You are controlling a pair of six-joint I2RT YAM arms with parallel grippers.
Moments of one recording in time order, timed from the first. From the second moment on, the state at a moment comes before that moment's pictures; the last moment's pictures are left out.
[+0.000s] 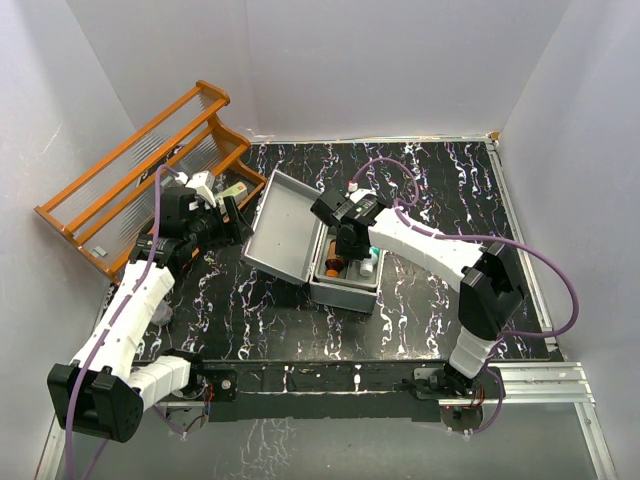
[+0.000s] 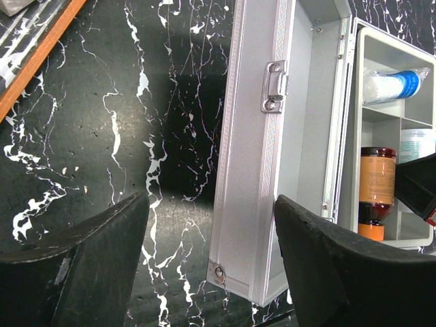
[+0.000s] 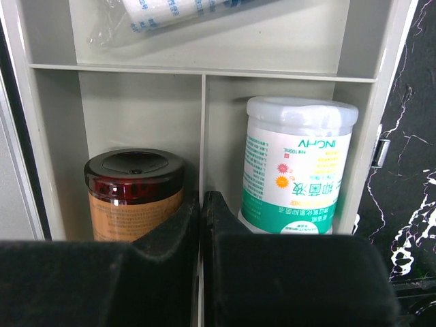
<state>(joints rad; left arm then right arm) -0.19 1.07 0.95 -0.55 0.21 -0.38 0.80 1.72 1.48 -1.03 0.37 0.92</state>
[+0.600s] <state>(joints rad) -0.19 1.07 0.95 -0.55 0.20 -0.38 0.81 1.73 1.41 -0.98 0.44 0.92</state>
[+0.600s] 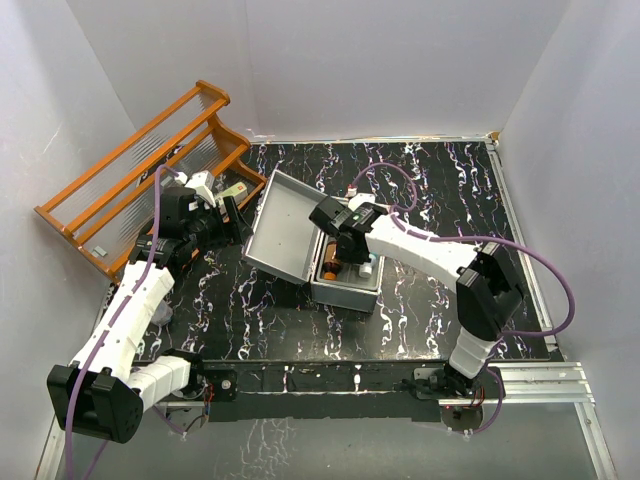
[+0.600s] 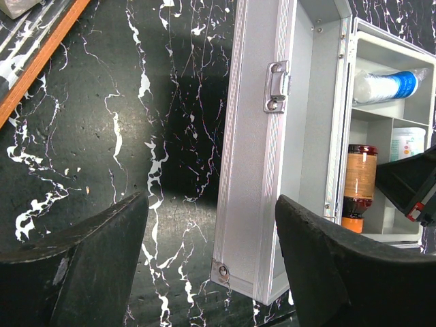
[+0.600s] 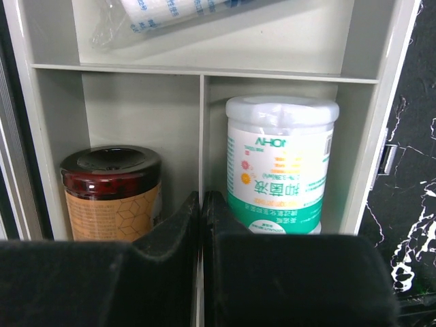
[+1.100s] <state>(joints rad) -0.19 1.07 0.95 -0.55 0.20 -0.38 0.81 1.67 1.33 -0.87 0.42 0.91</state>
